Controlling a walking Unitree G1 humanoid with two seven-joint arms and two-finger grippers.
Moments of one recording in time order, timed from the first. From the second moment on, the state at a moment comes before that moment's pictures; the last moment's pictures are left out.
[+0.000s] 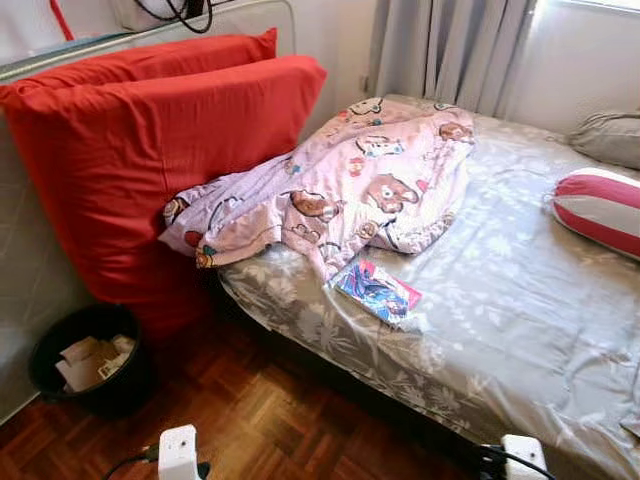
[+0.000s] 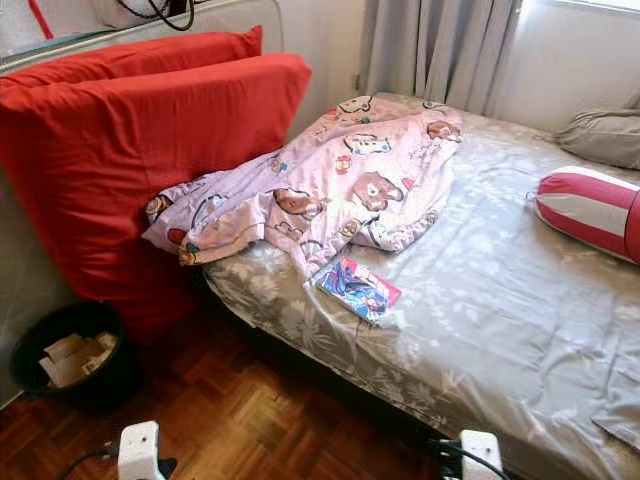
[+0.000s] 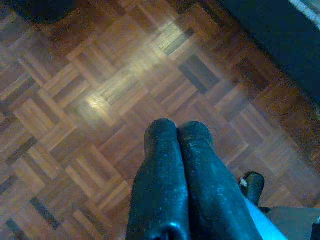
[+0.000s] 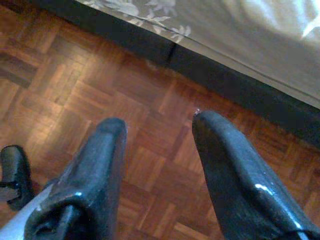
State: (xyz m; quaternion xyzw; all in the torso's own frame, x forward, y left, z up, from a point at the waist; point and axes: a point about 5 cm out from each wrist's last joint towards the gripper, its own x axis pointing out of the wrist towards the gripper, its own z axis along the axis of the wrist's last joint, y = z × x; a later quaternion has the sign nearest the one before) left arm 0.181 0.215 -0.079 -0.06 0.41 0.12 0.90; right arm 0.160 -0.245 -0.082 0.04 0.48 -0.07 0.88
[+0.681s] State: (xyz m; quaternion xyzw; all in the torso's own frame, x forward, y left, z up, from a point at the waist) left arm 0.185 0.218 -0.076 -0.03 0.41 0.10 0.91; right arm 0.155 -0.245 -0.085 0.05 0.48 -0.07 0.87
